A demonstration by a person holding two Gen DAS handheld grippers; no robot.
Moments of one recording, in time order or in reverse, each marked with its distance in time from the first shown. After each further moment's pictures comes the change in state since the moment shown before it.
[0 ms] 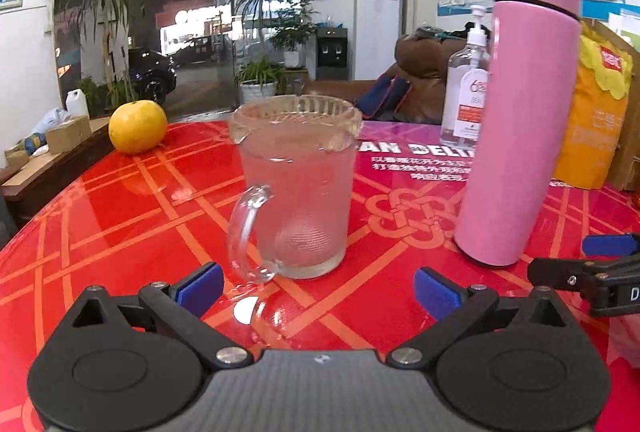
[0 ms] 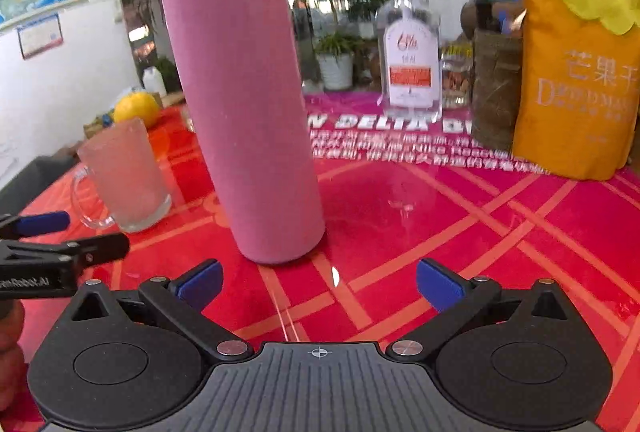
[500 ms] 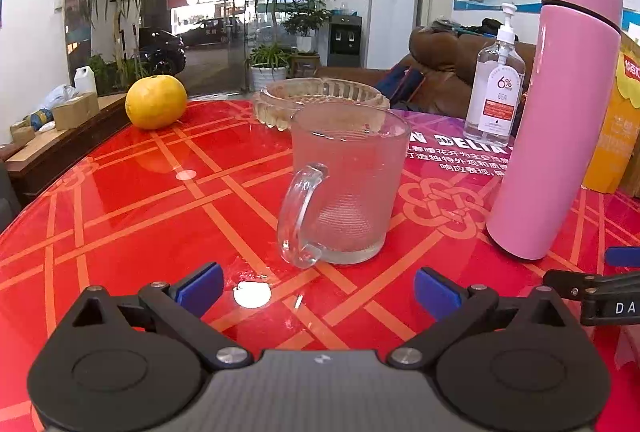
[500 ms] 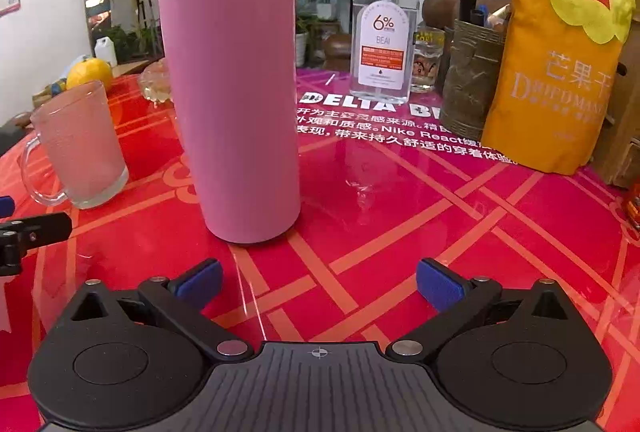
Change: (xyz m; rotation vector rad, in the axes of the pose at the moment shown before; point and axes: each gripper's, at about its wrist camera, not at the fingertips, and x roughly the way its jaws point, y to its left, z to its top) left arm 0.005 0.024 -0.002 -0.040 0.039 -0.005; right arm 0.005 0.018 -0.003 -0.033 0.034 -0.187
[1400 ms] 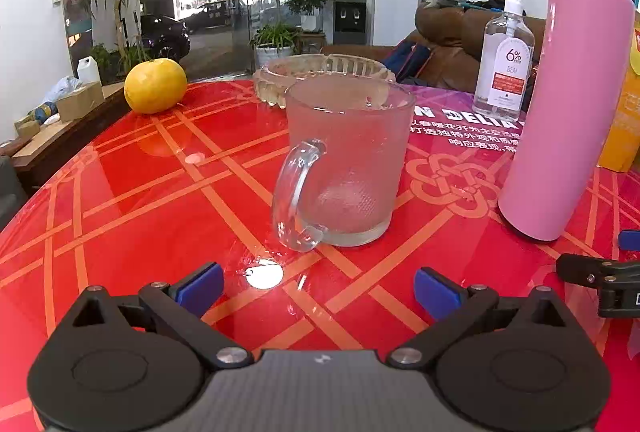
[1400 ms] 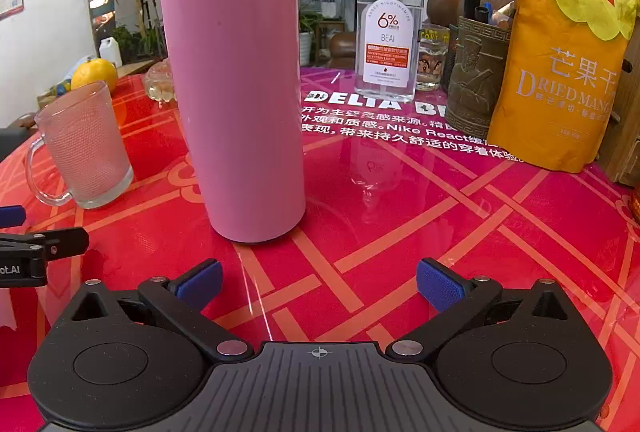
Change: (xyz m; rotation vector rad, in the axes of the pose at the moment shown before) left arm 0.011 -0.008 0.000 0.021 0.075 0.043; right arm 0.005 0.001 0.000 0.000 0.005 0.027
